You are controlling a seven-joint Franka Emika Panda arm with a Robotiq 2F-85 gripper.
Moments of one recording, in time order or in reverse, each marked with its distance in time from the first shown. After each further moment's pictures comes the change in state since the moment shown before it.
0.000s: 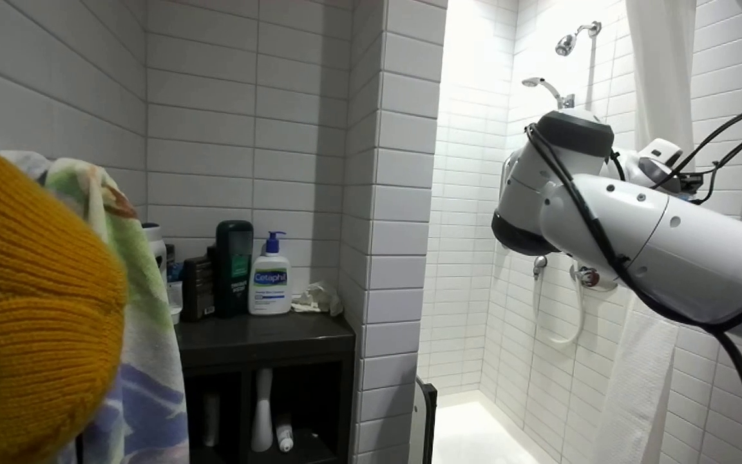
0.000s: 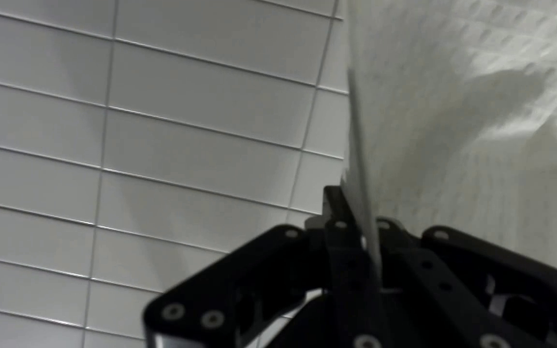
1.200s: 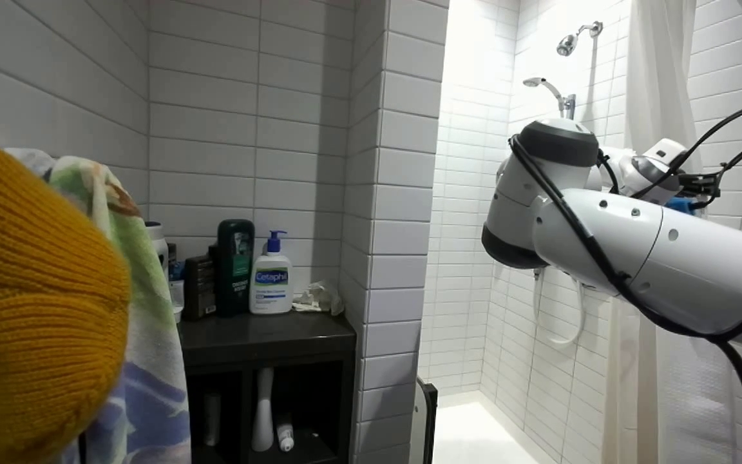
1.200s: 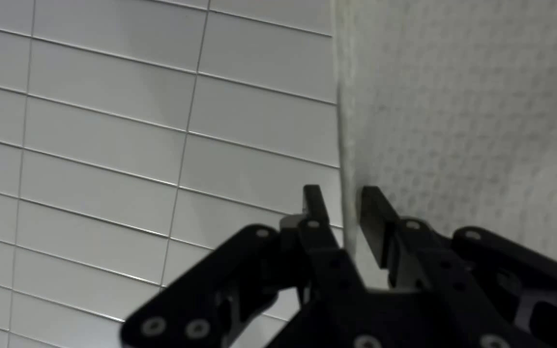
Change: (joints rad) arm 0.080 -0.076 -0.044 -0.080 -0.017 -0.136 0.055
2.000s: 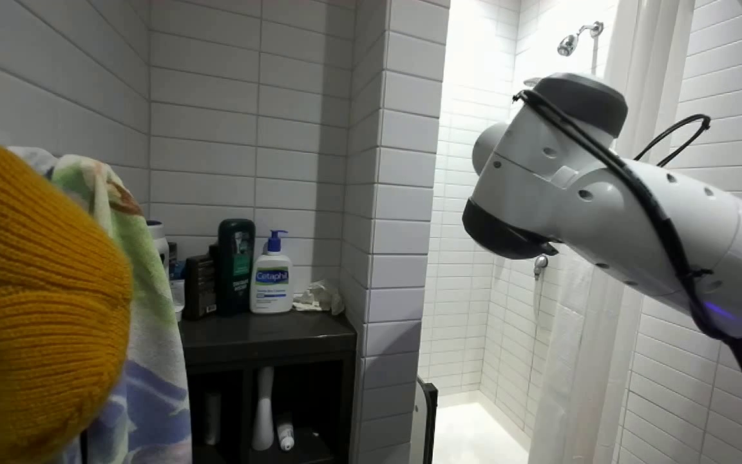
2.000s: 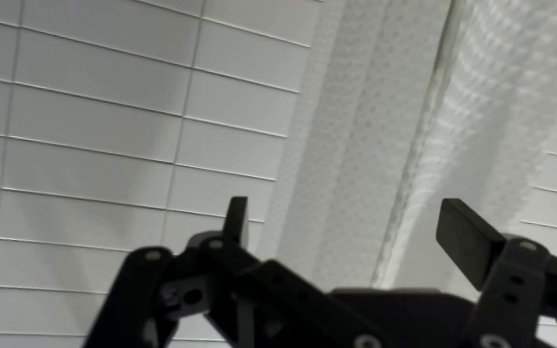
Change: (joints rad) arm 0.350 0.104 0.023 -0.055 0.007 0.051 -0.039
